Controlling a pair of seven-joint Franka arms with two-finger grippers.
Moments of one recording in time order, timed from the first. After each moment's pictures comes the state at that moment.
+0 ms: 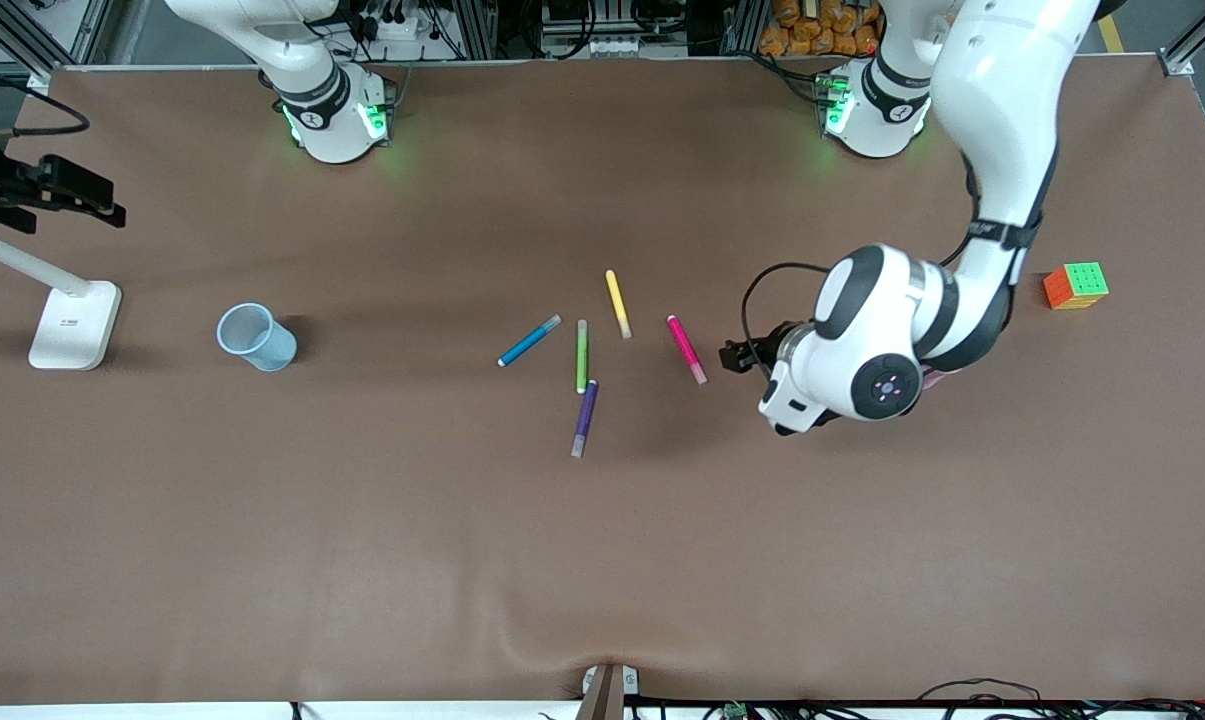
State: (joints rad) left arm -0.26 0.61 -0.18 -1.57 -0.24 1.76 -0.67; right arm 0.03 0.03 -0.05 -1.45 0.02 1.30 -0.07
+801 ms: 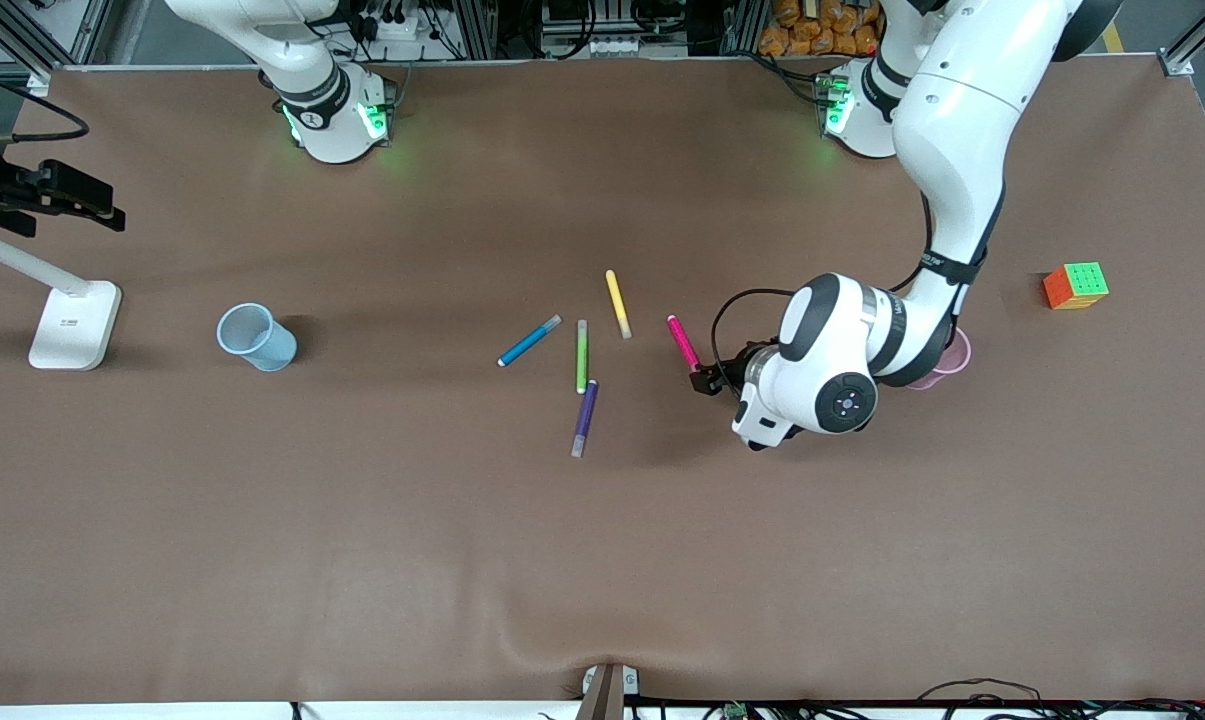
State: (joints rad) left arm -0.31 0.69 -0.18 -1.57 -0.29 1.92 -0.75; right arm 0.03 0.03 -0.05 -1.44 0.02 1.30 -0.07
